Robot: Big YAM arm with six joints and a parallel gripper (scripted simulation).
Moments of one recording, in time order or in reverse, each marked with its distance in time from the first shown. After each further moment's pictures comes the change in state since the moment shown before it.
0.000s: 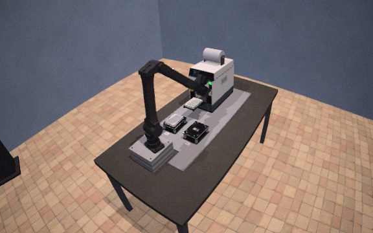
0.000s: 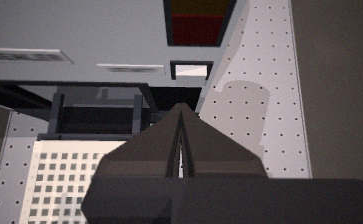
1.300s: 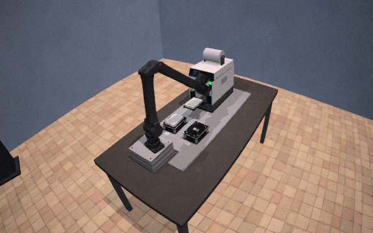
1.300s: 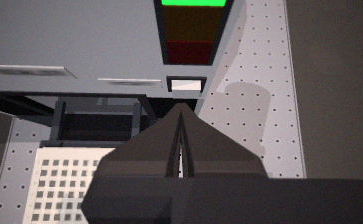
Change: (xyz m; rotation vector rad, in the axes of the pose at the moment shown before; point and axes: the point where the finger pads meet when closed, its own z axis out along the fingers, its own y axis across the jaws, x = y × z) arm -0.011 -0.003 -0.002 -0.004 -0.012 -0.003
